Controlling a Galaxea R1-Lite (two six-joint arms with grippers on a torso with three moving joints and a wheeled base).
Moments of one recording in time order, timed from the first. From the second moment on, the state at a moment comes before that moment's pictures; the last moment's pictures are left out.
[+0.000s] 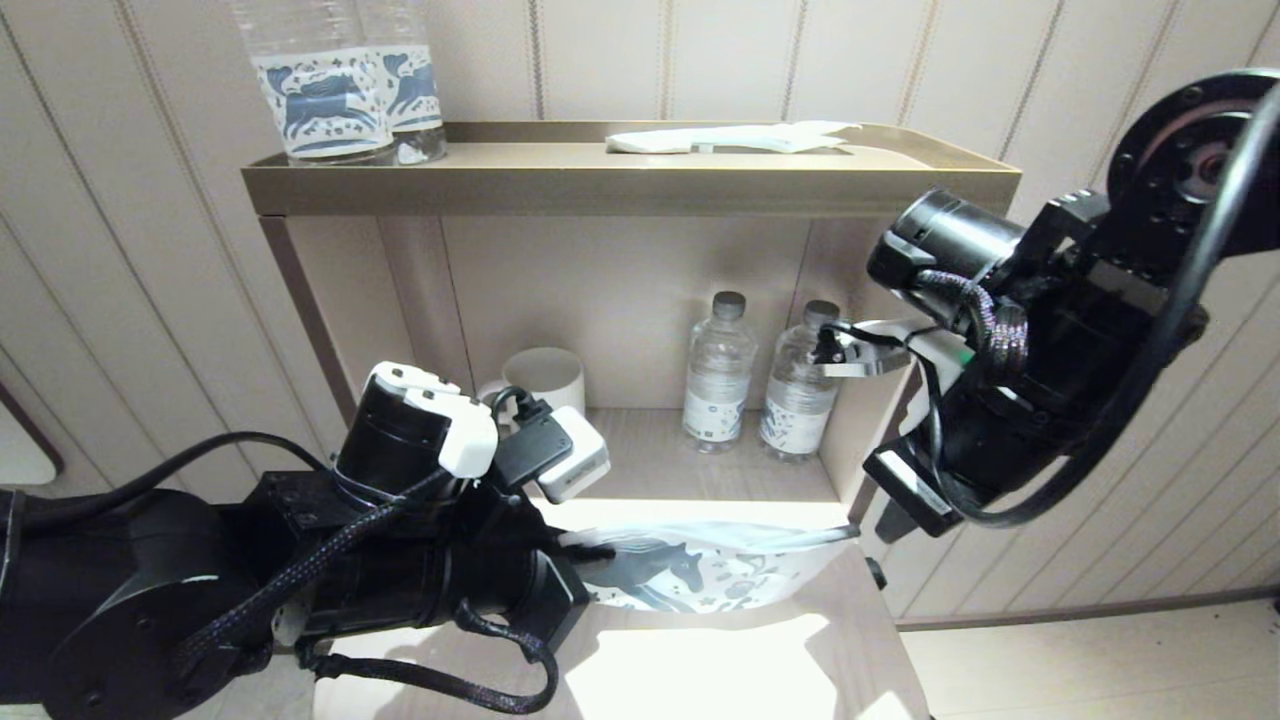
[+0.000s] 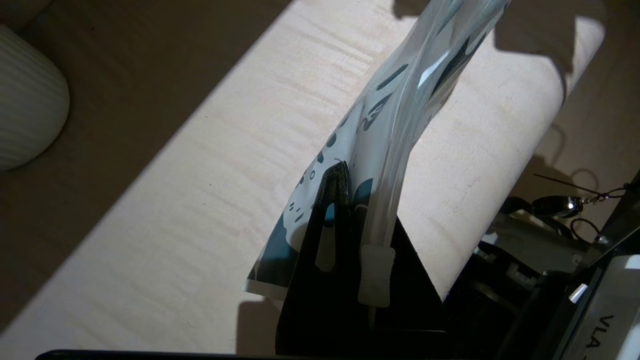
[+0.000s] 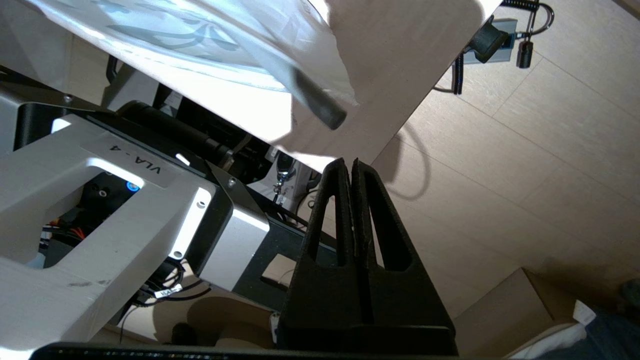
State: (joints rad) left arm -0.77 1.67 -0.82 -0.29 -0.16 0.19; right arm 0.52 1.83 -1.81 1.22 0.06 0.06
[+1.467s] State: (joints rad) left arm -0.77 1.67 -0.82 -0.29 -0.17 0.21; right arm 0.56 1.91 -1.86 1.17 0.06 0.06
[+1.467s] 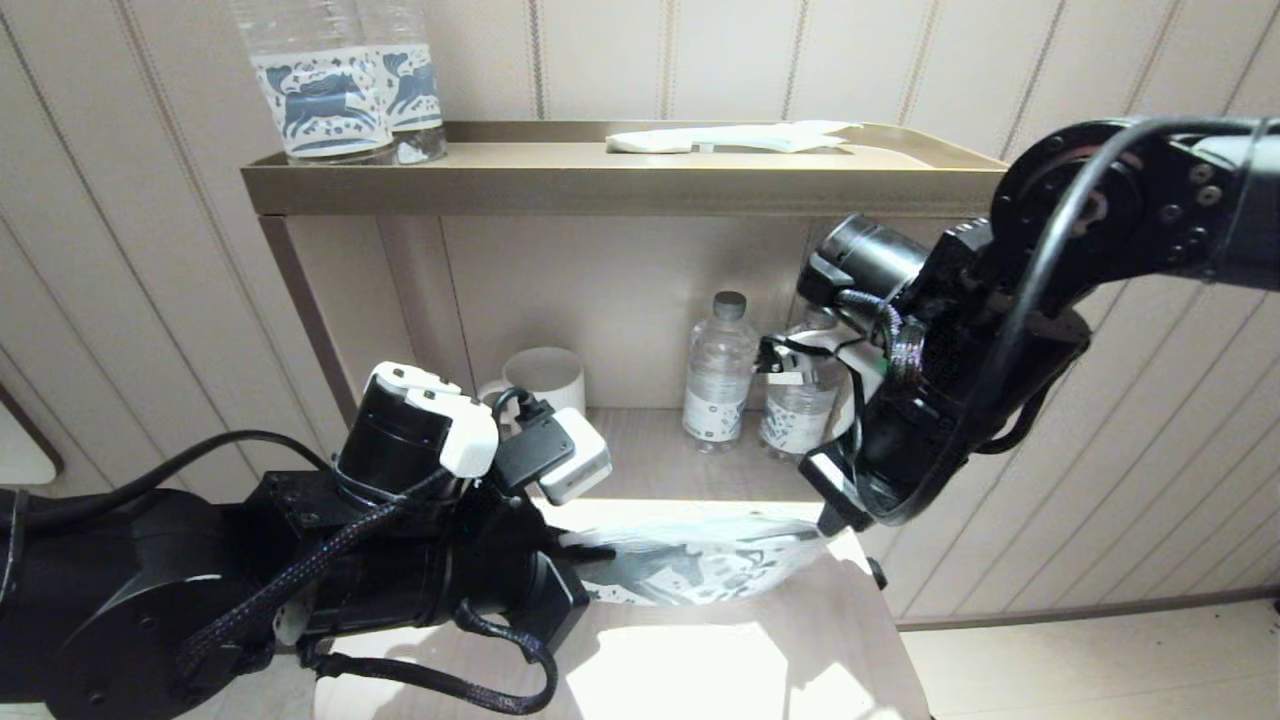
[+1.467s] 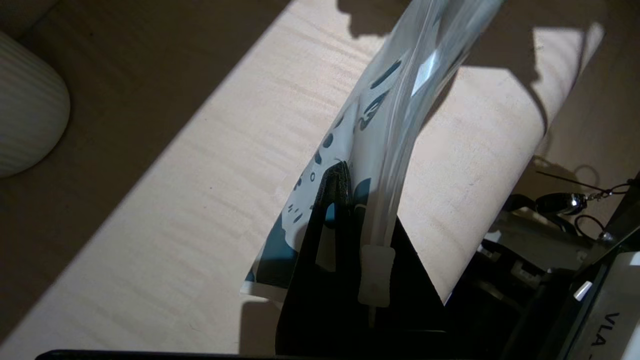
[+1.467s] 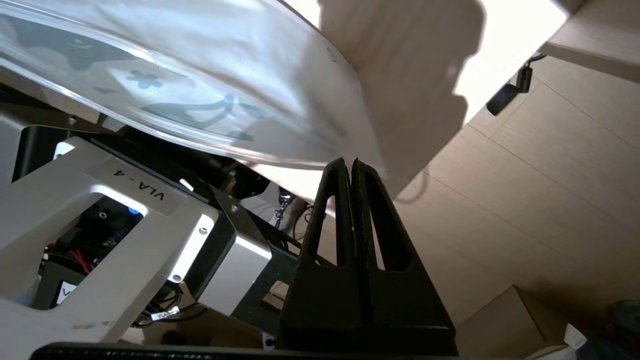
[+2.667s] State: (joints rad) left arm -0.82 1.70 -1.06 -0.12 -0.53 0.26; right arm 0.63 1.54 -1.65 0.94 0.23 -0.08
